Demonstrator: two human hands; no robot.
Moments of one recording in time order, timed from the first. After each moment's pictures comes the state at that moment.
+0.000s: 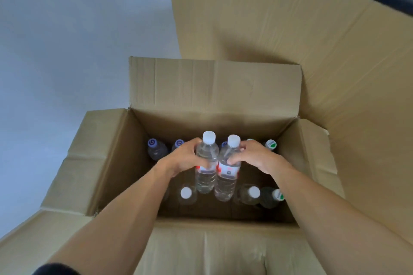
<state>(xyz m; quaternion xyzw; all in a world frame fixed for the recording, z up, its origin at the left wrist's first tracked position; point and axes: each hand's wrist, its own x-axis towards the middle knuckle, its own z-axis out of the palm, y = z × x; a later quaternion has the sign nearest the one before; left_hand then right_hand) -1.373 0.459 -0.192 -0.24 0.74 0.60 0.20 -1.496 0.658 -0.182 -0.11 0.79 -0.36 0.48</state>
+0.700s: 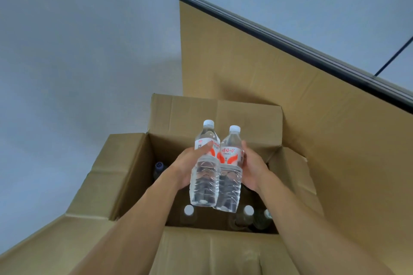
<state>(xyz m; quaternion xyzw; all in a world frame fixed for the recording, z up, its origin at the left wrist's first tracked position) -1.356 0.470 -0.089 -0.28 0.47 0.83 0.10 -1.452 0.643 -0.089 0.12 0.52 -0.71 0.46</state>
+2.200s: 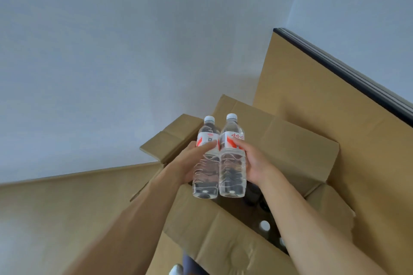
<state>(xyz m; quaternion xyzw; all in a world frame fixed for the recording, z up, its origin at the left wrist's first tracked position) -1.236 0.512 -0.032 -0.40 0.44 0.79 -0.15 -1.408 0.600 -0.039 -0.12 0.48 -0.57 0.65</state>
